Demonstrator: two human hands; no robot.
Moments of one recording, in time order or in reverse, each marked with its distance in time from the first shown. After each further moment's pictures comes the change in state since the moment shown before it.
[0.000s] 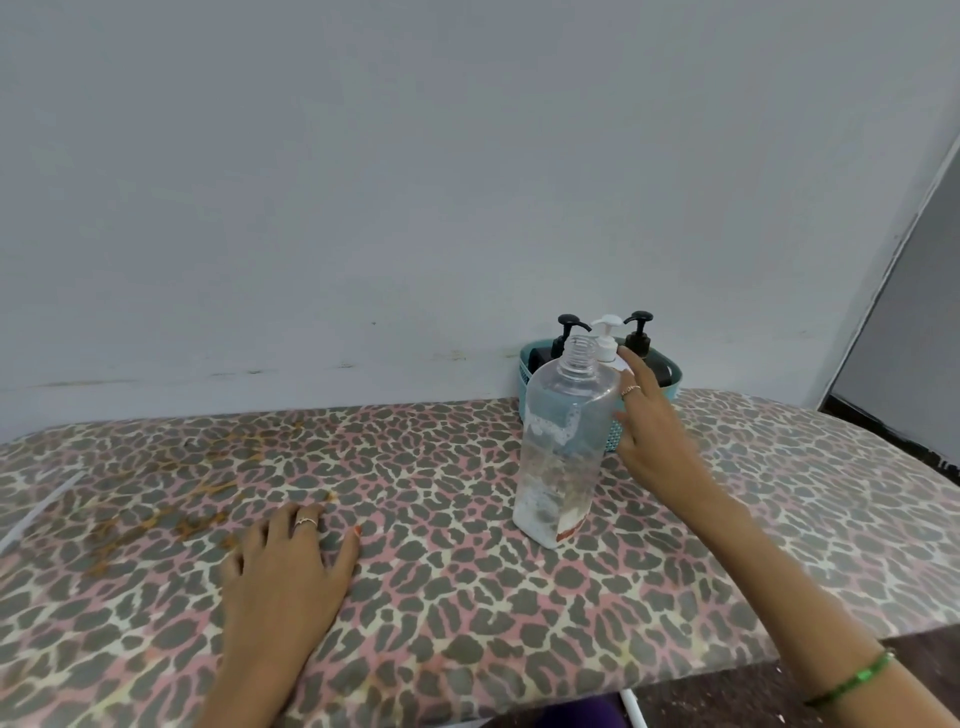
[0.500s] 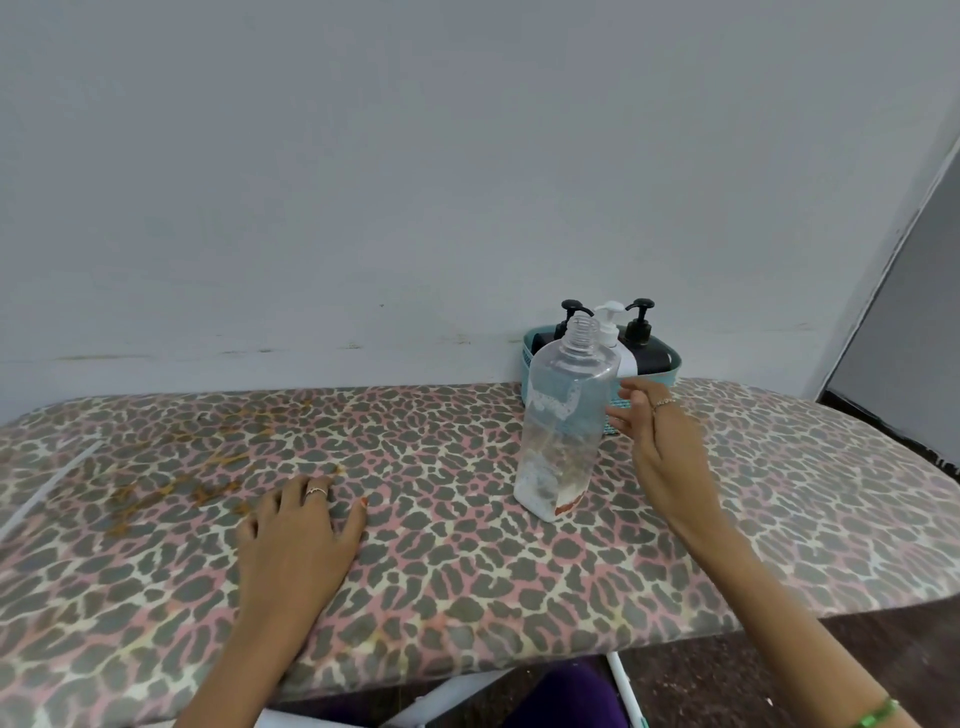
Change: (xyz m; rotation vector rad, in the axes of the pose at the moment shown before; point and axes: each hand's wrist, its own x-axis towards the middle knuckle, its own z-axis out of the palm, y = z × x) left_hand -0.001 -0.003 0.004 -0.016 0.045 0.031; right_hand -0.041 -0.029 -0.007 0.285 0.202 0.157
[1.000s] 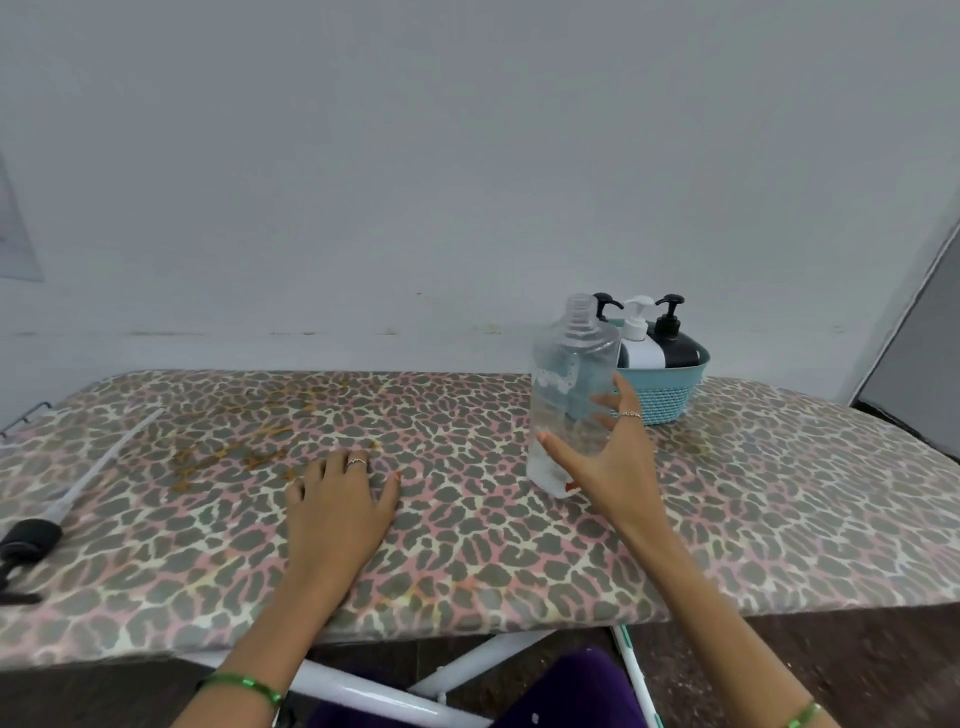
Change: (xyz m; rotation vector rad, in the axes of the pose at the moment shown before) left_hand -0.002 -0.001 0.000 -0.027 0.032 0.033; right_hand -0.032 -0.032 0.047 0.050 -0.111 0.165
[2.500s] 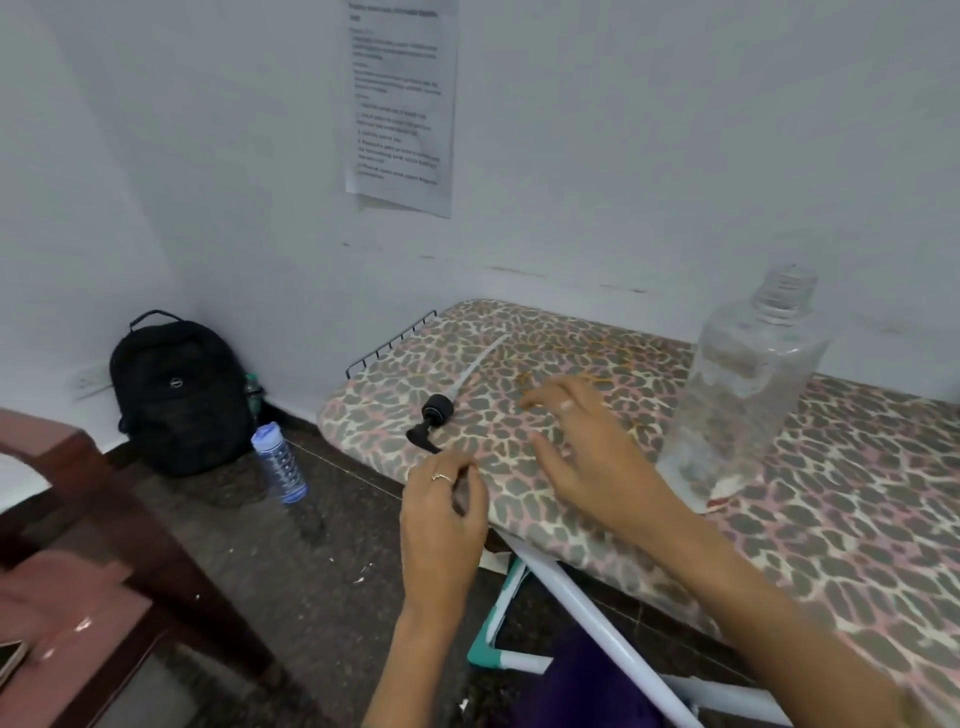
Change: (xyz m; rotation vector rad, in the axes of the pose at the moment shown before) left_hand -0.095 -0.155 -0.027 -0.407 0.663 -0.272; right_hand -0.072 -0.161 0.203 0.067 -0.686 -0.757
